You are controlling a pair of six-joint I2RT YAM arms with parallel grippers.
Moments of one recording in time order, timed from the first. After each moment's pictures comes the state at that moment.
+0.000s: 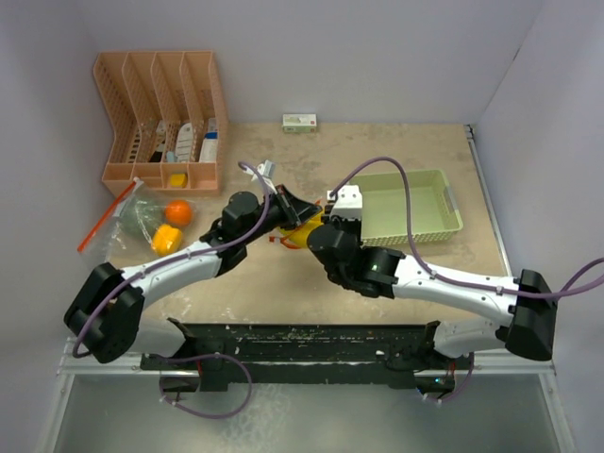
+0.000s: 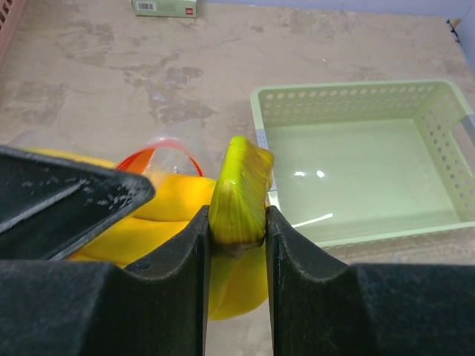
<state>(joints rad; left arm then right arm) -0.69 1.34 0.72 0.52 0.16 -0.94 1.15 1.29 0.99 -0.22 1.17 0.41</state>
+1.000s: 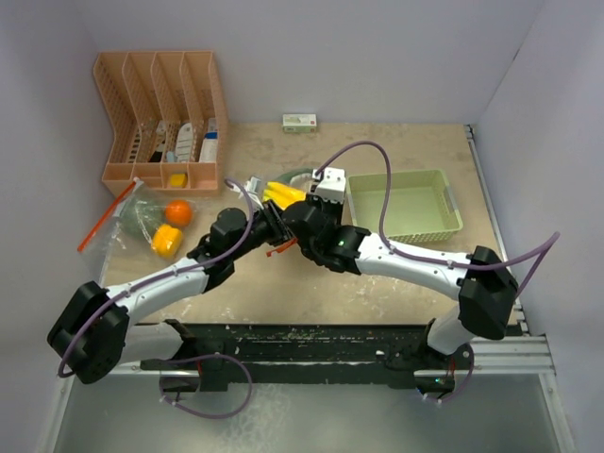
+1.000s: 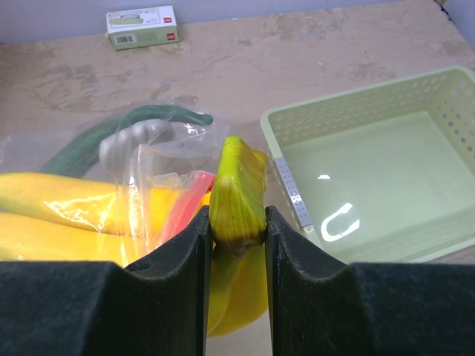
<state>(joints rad) -0.68 1.22 0.58 0.49 0.17 -1.05 1.04 1.56 1.18 -0.20 1.24 0.53</state>
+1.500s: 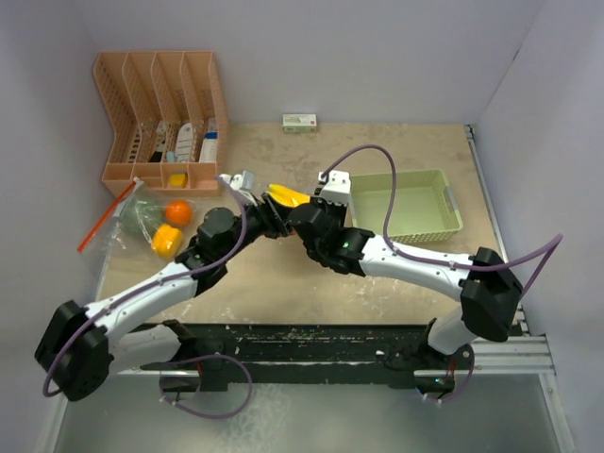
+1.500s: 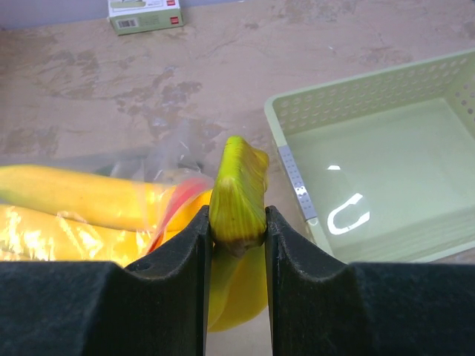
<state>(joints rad) -0.69 1.15 0.62 0.46 0.09 -0.79 1.03 1.53 1.11 -0.14 1.18 0.55</state>
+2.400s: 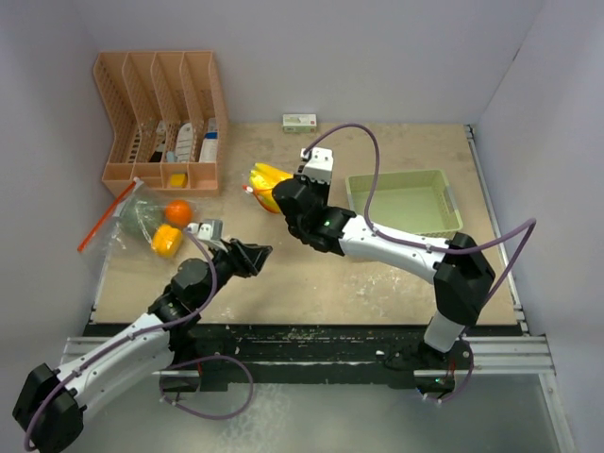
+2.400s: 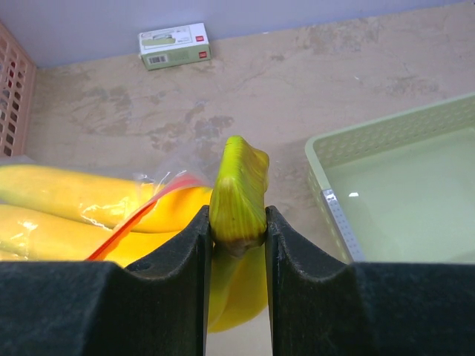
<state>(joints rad) -0.69 0.61 0.20 0.34 -0.10 -0.64 0.99 1.70 1.34 -0.12 1.16 0.48</state>
